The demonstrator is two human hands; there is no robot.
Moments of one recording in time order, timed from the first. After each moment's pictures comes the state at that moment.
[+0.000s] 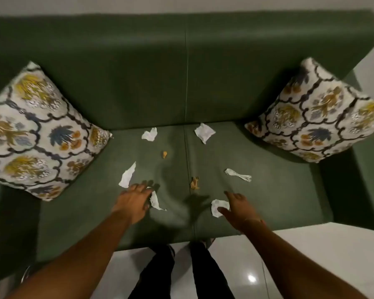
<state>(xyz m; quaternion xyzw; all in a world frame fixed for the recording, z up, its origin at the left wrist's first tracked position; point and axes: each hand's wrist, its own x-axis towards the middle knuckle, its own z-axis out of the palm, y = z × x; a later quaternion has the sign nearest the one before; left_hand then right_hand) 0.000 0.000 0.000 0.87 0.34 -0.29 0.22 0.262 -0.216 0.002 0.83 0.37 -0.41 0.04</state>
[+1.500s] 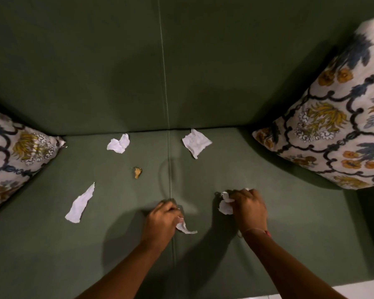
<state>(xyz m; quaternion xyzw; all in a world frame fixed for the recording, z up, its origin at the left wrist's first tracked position) 0.151 -0.058 -0.174 0.89 0.35 0.01 0.30 0.378 -0.183 -0.175 0.89 0.42 -0.16 -0.04</state>
